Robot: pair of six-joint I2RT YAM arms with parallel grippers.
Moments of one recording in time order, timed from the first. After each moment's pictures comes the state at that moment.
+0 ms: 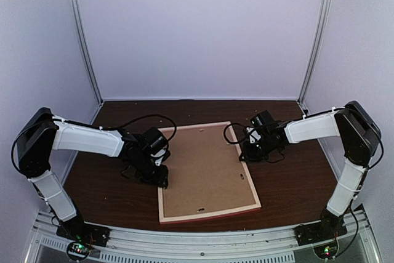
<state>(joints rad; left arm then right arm) -0.83 1.69 0.96 -0.57 0.11 -0.50 0.54 1.78 0.99 -0.25 -0.21 0.50</state>
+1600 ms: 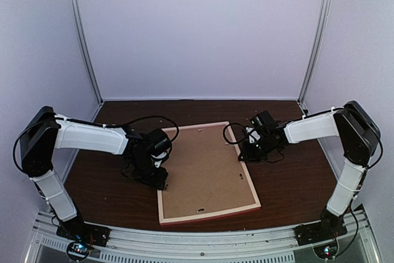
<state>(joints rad) -0.86 1.72 1.03 -0.73 0.02 -0.49 0.54 1.79 0.99 -0.23 -0.23 0.50</state>
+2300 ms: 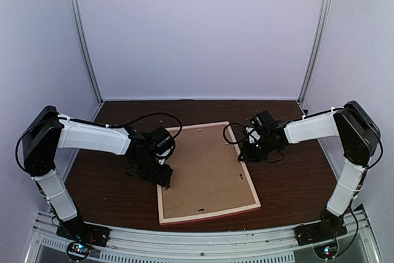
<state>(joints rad) -0.87 1.75 1.05 -0.64 -0.03 -0.47 0.54 1.79 0.99 -0.23 -0.23 0.50</state>
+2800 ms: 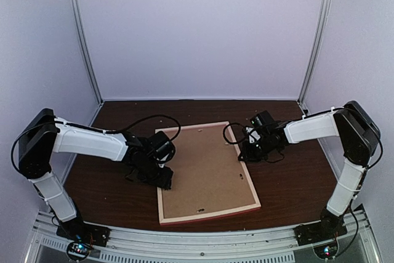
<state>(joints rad) -0.92 1.71 0.98 -0.57 -0.04 -0.56 0.54 1.79 0.99 -0.23 -0.23 0.50</state>
